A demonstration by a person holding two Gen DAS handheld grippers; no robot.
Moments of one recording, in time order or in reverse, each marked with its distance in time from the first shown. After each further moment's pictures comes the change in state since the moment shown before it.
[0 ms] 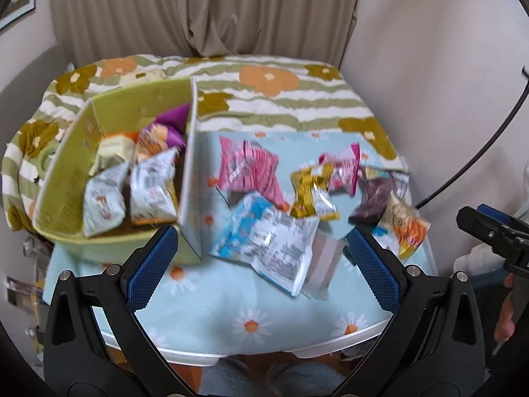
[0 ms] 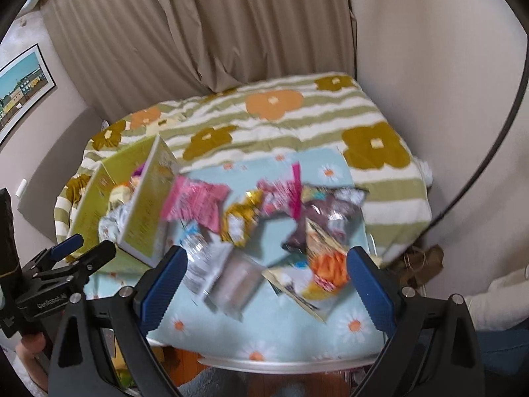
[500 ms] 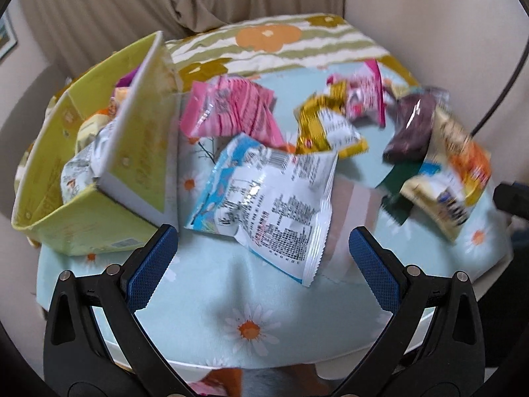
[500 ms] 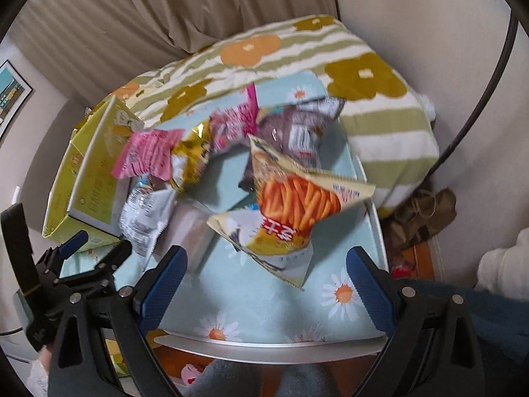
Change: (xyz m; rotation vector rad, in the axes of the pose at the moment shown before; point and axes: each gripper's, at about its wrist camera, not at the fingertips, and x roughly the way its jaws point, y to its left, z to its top) left arm 0.097 -0.040 -0.049 0.179 0.114 0.164; right arm 0.077 -0.069 -0.048 0.123 0.187 0.033
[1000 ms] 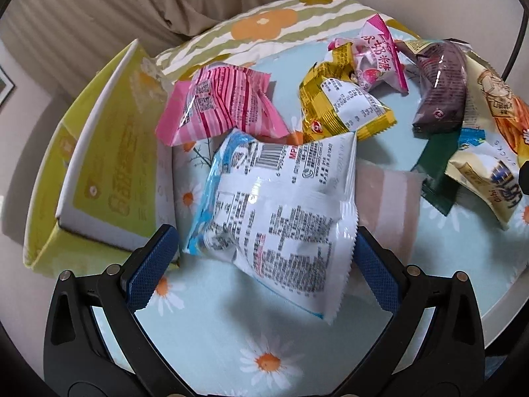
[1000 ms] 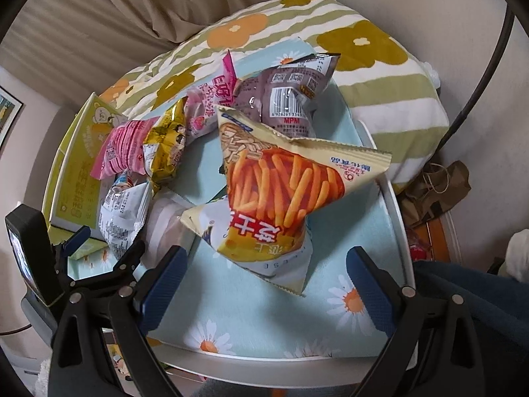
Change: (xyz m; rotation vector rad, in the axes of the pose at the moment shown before) left arm 0.047 -0.020 0.012 0.151 0.030 0.126; right arm 0.041 -0.016 0.000 0.084 0.068 0.031
